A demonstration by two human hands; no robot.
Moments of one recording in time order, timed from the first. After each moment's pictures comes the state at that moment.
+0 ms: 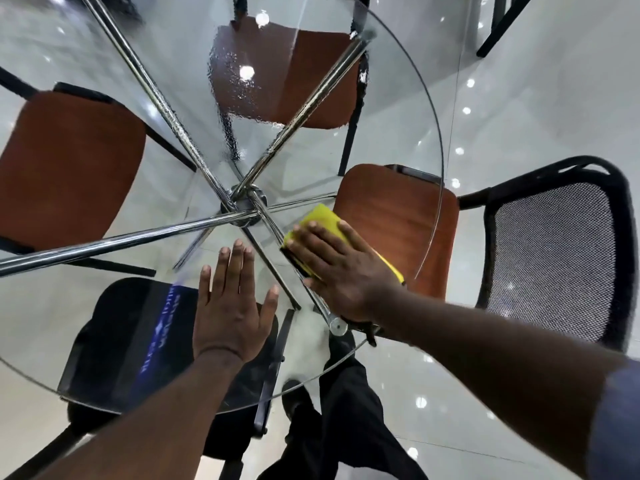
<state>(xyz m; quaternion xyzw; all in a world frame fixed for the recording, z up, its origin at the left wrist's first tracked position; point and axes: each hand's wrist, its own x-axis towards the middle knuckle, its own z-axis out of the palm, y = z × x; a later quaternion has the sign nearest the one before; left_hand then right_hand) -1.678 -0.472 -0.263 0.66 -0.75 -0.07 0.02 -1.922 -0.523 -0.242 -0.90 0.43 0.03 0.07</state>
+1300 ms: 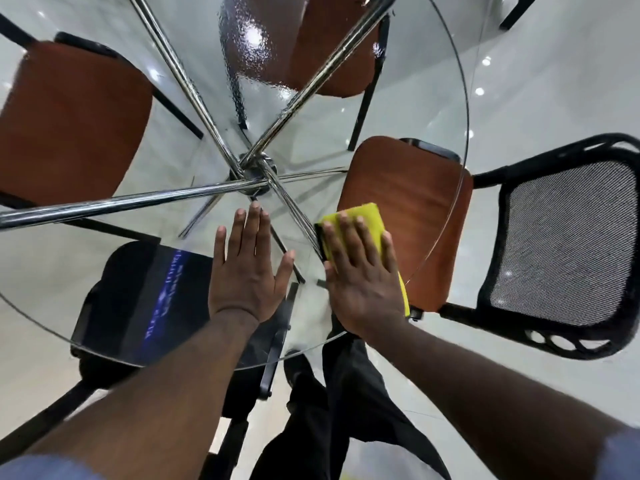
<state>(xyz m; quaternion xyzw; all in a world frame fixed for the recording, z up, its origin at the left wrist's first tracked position) -1.675 -0.471 -0.270 0.65 -0.75 -0.06 0.04 -1.887 -0.437 -0.246 -0.74 0.67 -0.02 0.09</state>
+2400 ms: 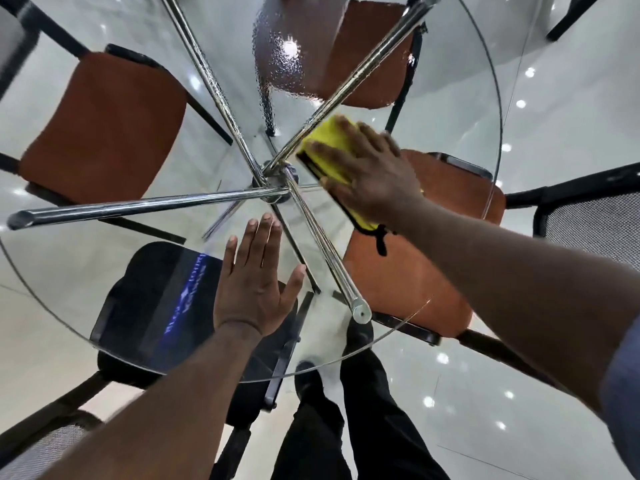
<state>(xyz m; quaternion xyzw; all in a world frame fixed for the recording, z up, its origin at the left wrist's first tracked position) -1.674 -0.474 -0.270 0.67 -0.74 -0.05 0.03 -1.911 -0.646 -0.245 -0.83 0.54 -0.03 0.10</state>
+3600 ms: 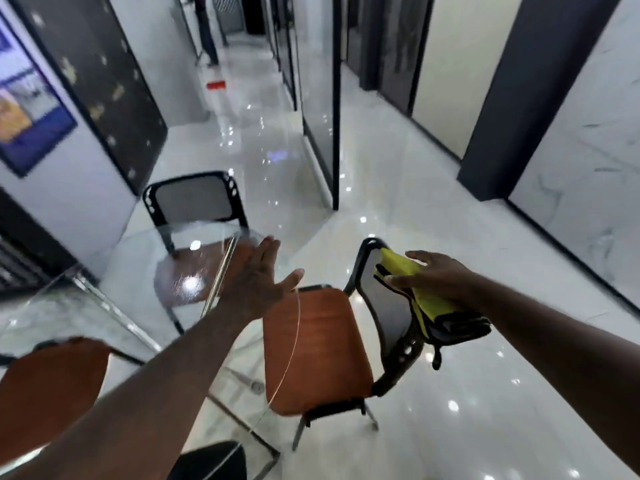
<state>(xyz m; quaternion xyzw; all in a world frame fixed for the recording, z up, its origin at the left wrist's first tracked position) -1.890 -0.477 0.057 0.42 -0.88 -0.18 0.12 -2.196 -0.292 0.090 -0.38 0.84 -0.20 0.32</state>
